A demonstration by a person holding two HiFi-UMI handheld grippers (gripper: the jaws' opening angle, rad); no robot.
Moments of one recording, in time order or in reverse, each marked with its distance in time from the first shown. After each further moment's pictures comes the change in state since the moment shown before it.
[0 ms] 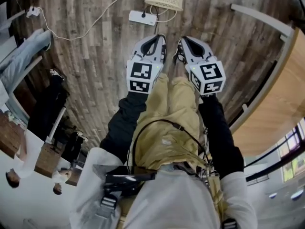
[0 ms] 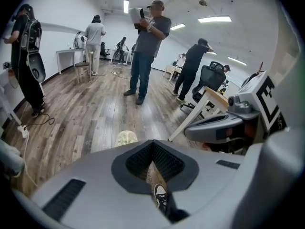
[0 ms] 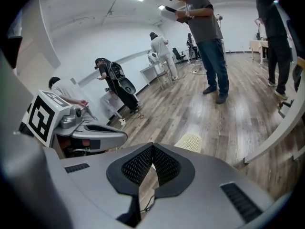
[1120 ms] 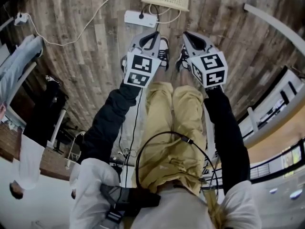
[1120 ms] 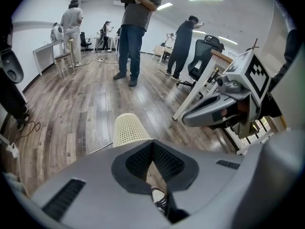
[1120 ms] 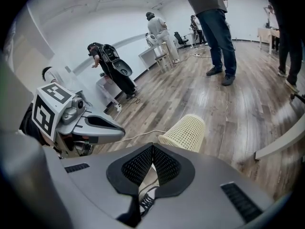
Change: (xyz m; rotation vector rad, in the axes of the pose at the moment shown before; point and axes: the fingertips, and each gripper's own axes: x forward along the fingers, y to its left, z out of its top) left arm 0.153 0.079 -0.101 0.169 0.185 -0.068; right arm 0.153 -0.090 -0.091 -0.011 0.153 0.028
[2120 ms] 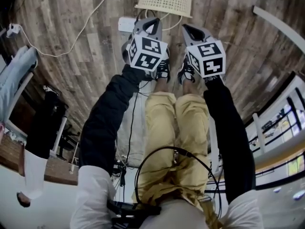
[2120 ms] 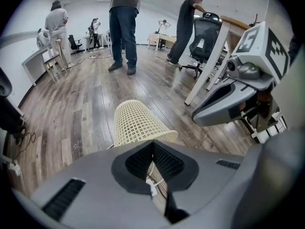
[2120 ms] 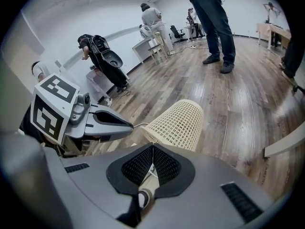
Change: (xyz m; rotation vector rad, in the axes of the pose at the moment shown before) left arm 0.162 0.063 -0.045 0.124 0.098 0.053; right arm 0.124 -0.082 -0.046 0.015 0.061 -0.047
